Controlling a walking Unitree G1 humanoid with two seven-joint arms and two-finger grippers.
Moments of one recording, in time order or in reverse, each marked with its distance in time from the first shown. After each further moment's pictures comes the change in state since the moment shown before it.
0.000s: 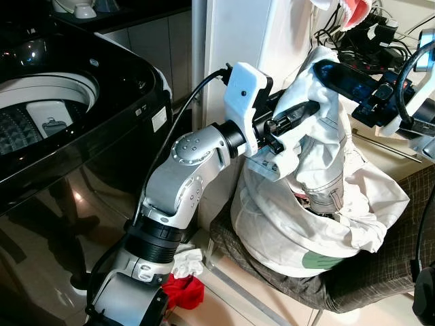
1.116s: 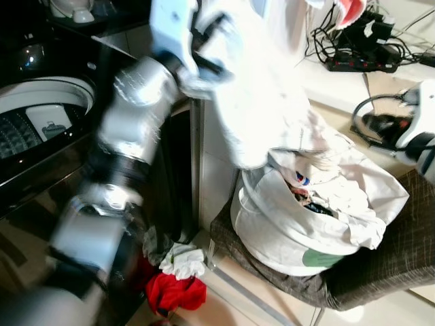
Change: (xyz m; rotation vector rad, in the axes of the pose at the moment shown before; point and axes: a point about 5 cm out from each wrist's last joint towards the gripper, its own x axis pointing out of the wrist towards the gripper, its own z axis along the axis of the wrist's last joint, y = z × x) left arm -0.033 0.130 0.089 0.512 -0.015 0.518; right arm -0.054 -0.084 -0.043 -0.265 0.314 -0.889
